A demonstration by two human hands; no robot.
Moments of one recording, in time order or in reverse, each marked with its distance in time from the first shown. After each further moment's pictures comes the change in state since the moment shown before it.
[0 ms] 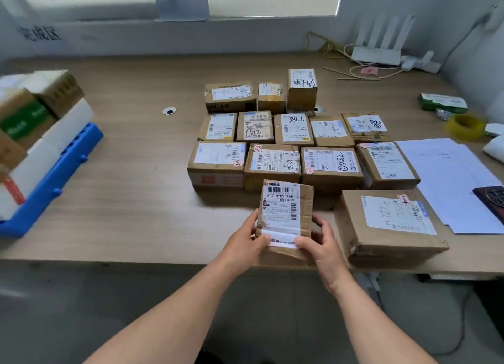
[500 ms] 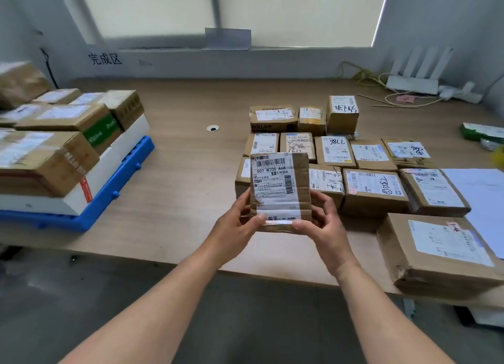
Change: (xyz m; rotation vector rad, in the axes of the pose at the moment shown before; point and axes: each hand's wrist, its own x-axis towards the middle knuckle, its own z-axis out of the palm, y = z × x) left_hand -0.048 0.014 -0.114 0.032 0.196 0.268; right_hand -0.004 -0.069 0.097 -0.004 -0.181 -0.299
